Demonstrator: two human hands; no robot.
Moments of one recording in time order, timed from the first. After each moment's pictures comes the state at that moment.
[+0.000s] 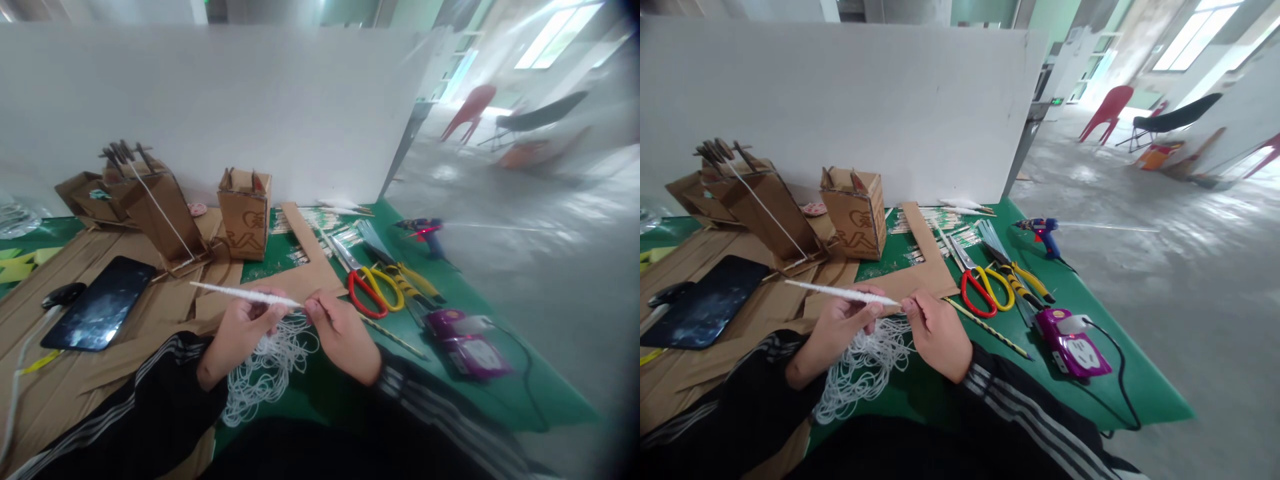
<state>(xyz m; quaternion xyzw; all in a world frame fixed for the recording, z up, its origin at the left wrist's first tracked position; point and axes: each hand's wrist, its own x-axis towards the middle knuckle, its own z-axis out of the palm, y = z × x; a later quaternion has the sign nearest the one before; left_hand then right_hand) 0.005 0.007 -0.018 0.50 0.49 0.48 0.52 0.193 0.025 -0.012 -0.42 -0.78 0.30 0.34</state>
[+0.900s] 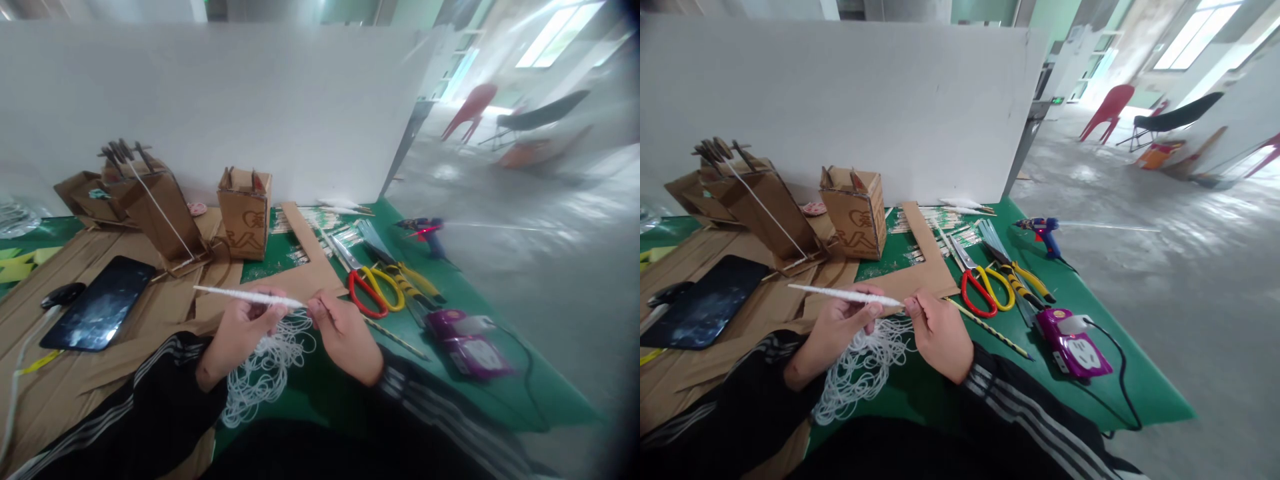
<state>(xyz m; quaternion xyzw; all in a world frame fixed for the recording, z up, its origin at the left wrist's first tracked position) 0.004 0.007 -0.016 0.51 0.49 0.49 0.52 0.193 0.024 -0.010 -0.44 -0.78 0.29 0.34</state>
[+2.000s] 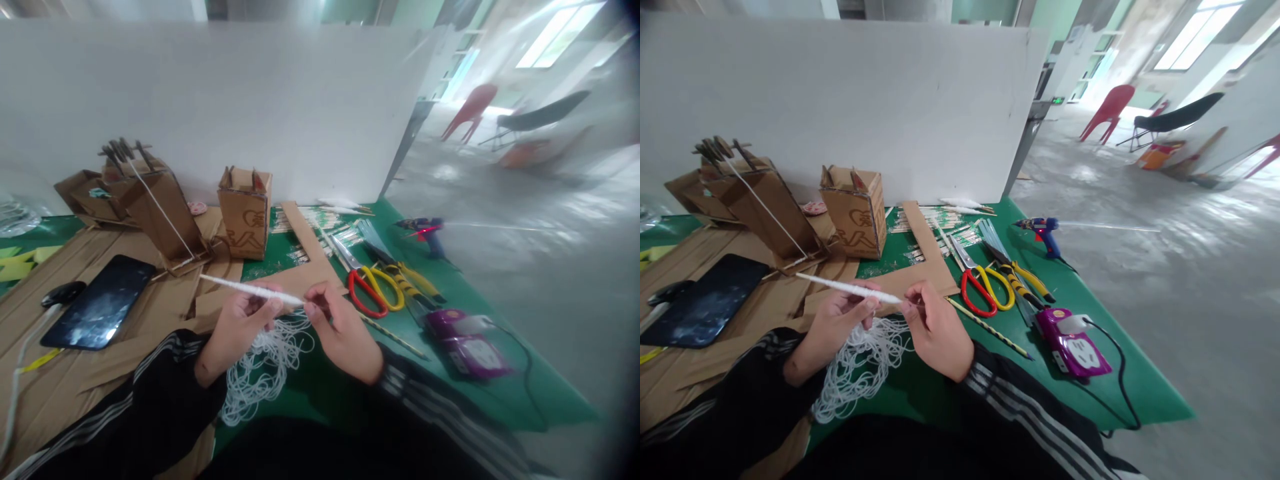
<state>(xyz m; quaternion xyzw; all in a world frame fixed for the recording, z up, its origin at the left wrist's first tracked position) 0.003 0.009 -0.018 0.49 0.47 0.52 0.52 0.194 0.025 -0.011 -0.42 -0.77 0.31 0.36</state>
